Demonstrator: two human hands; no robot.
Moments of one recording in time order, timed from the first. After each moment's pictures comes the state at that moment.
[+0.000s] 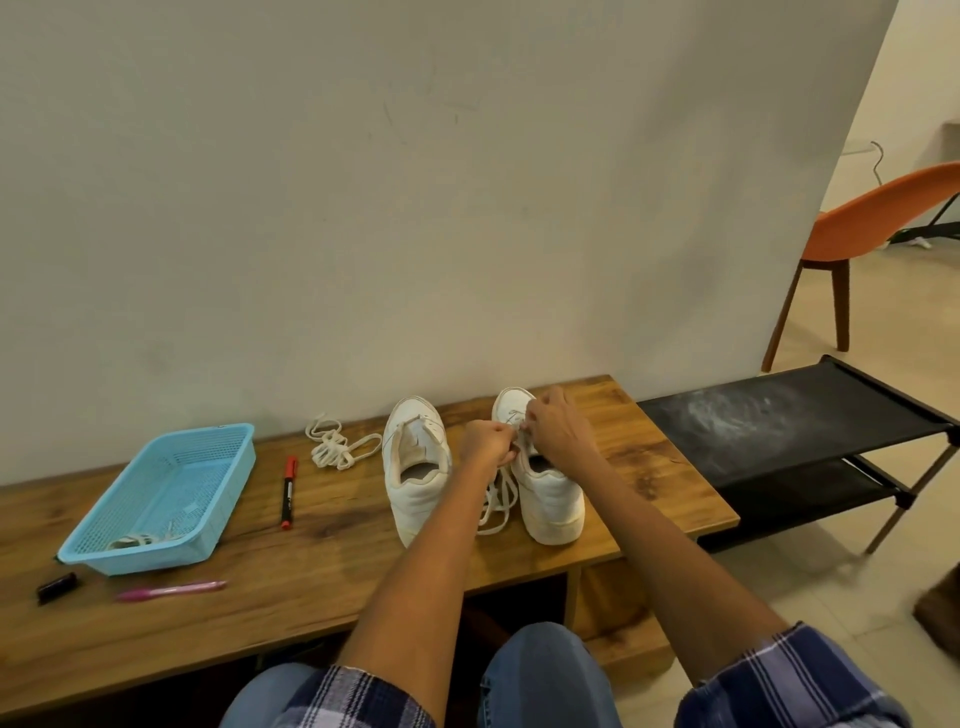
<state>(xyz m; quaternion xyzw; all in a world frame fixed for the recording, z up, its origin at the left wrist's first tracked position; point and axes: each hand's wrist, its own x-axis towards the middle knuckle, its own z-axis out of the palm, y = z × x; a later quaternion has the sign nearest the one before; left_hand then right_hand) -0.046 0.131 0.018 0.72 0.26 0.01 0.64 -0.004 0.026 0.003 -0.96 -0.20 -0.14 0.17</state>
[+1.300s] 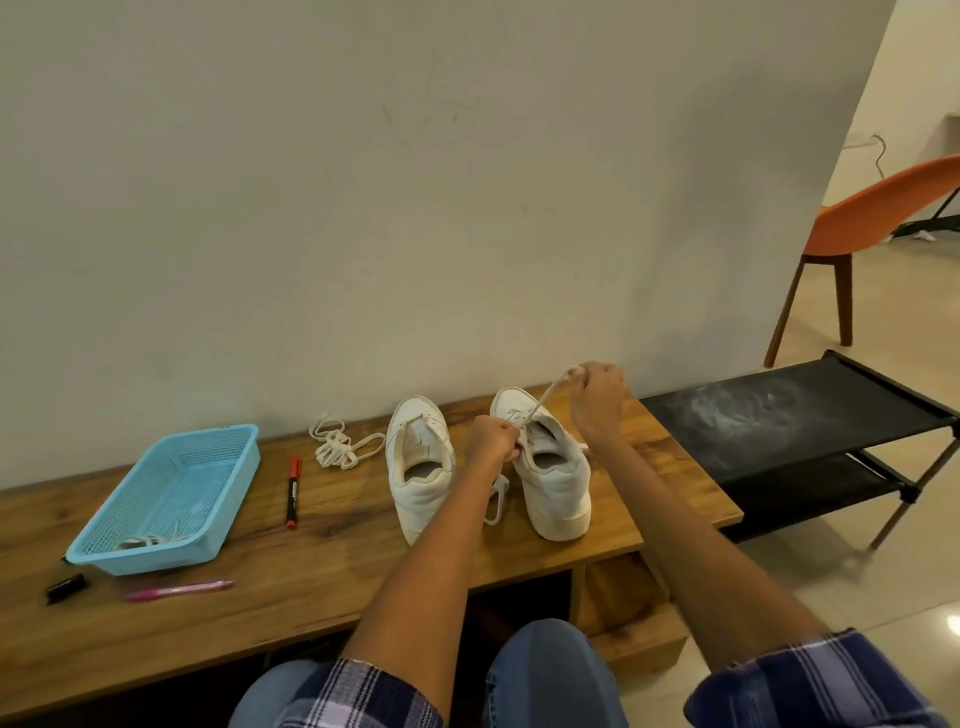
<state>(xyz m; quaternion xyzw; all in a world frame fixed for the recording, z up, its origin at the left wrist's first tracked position) -0.043 0.131 0.017 0.77 0.23 0.01 0.60 0.002 0.008 0.031 -0.89 0.01 -0.22 0.39</state>
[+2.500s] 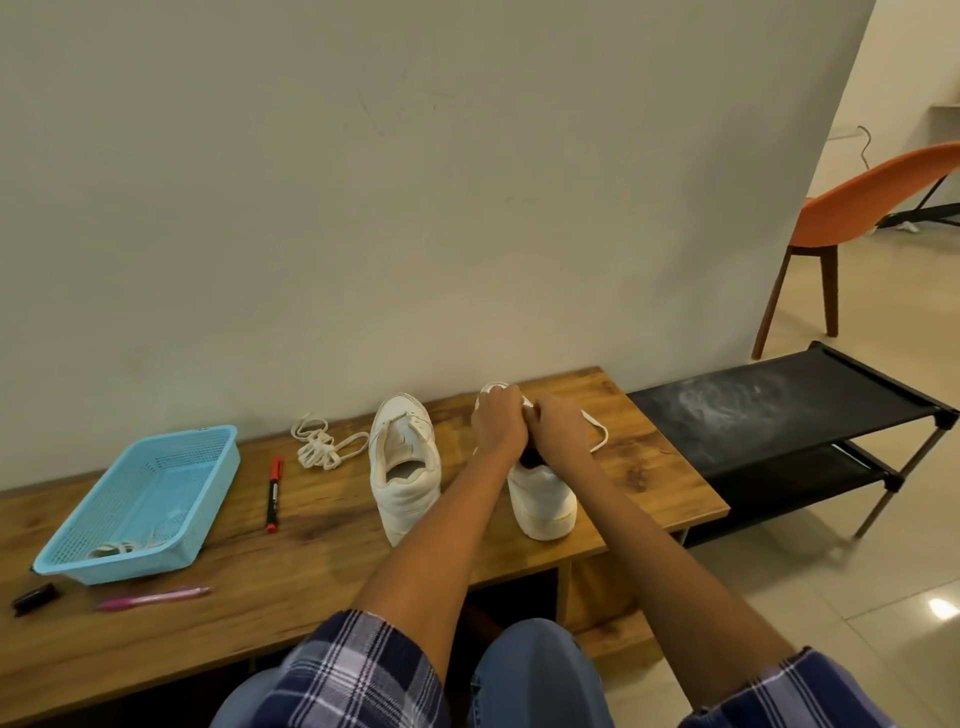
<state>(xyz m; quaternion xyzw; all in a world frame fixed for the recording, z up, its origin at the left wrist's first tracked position) -0.025 0.104 0.021 0.96 0.10 0.15 0.22 -0.016 0.022 0.012 -0.96 -0.07 -0.10 0.26</state>
